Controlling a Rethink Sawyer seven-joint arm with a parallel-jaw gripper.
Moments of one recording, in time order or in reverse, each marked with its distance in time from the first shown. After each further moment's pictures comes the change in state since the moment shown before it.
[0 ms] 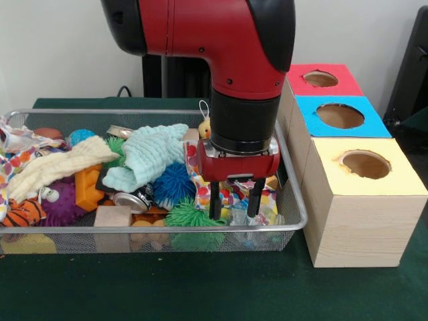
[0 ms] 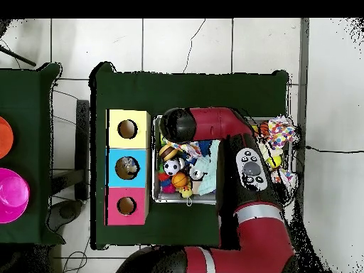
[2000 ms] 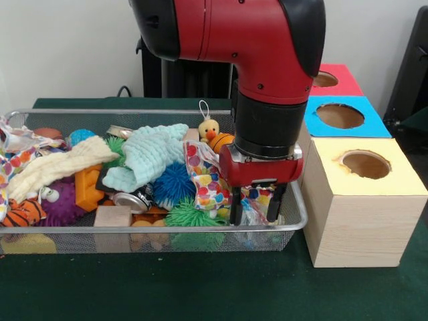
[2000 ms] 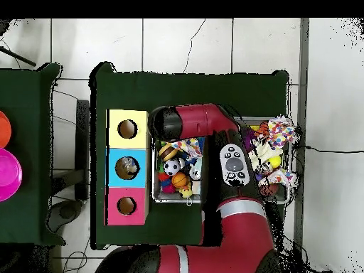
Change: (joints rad) arm 0.071 0.017 -0.034 -0.038 0.007 0.000 0.000
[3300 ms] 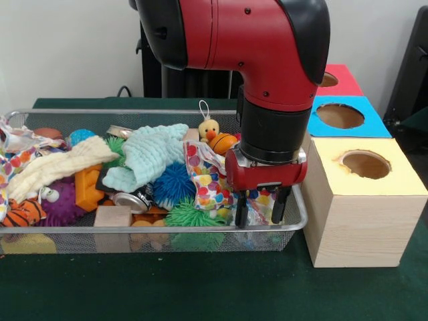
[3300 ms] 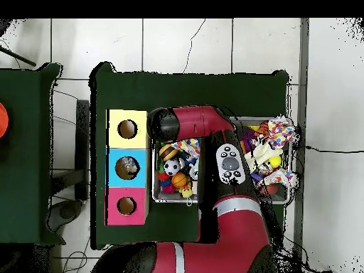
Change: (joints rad) arm 0.010 0.020 -0.005 0.000 0.013 0.000 0.000
